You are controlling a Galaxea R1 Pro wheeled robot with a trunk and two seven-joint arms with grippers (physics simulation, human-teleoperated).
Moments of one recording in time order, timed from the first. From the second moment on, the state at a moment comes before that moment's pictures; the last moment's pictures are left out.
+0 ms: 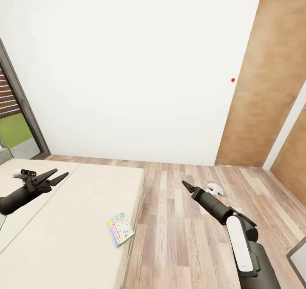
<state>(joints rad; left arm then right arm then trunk) -0.65 0.45 0.42 -0.79 0.45 0.78 -1.57 -0.33 0.11 -0.20 -1.51 -0.54 0.67 0.27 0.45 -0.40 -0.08</state>
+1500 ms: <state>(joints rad) -0.65 0.45 0.42 -0.79 0.45 0.78 -1.57 -0.33 0.11 -0.20 -1.51 -0.54 0.67 0.27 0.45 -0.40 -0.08</state>
